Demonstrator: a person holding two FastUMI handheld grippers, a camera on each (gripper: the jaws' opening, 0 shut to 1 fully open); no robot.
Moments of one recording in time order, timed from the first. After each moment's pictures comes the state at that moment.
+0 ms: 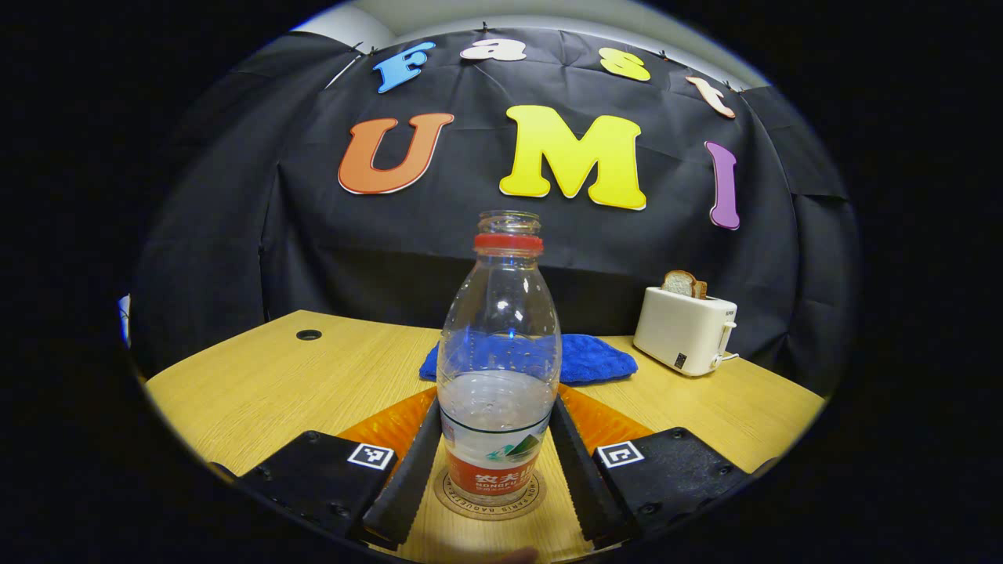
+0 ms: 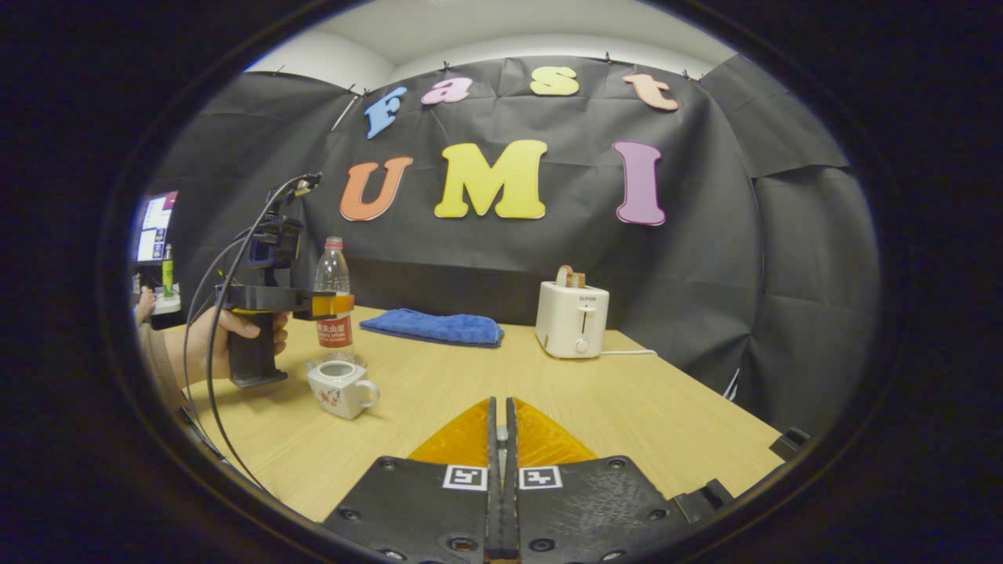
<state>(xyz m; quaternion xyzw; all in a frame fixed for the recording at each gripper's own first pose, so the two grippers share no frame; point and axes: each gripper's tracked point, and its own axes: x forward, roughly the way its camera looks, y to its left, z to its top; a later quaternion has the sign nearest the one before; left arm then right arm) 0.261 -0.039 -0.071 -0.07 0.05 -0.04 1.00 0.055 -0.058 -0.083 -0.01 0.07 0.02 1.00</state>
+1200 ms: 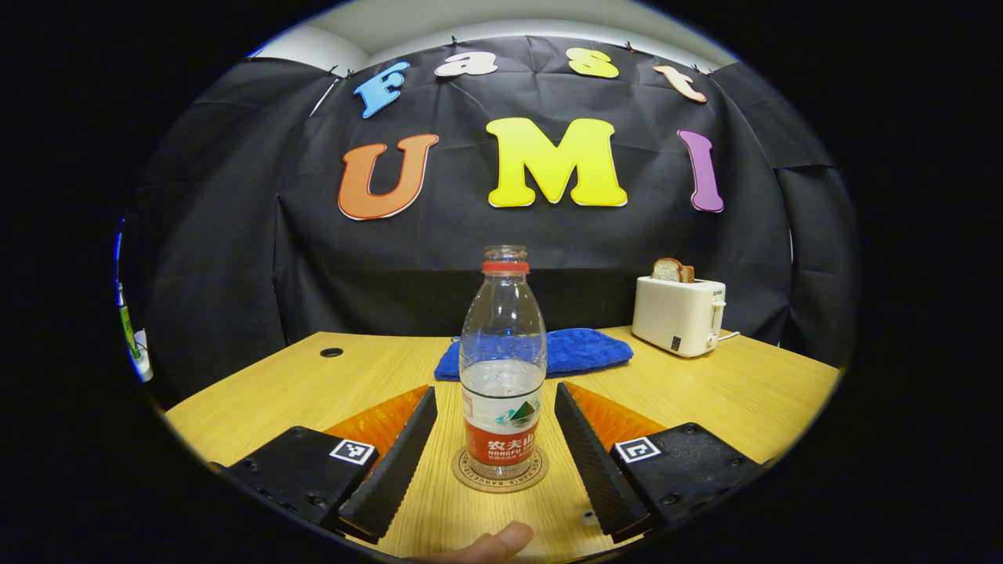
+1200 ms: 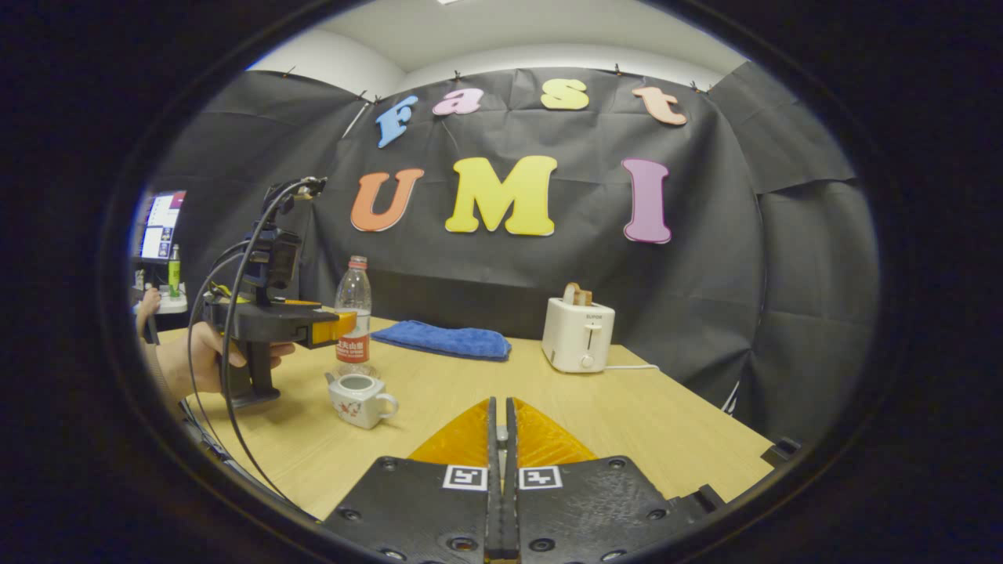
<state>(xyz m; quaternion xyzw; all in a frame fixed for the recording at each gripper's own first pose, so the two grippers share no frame) 0.194 -0.033 -0.051 -0.01 0.02 -0.02 1.00 0.035 -0.039 -0.054 -0.03 0.04 0.03 1.00</state>
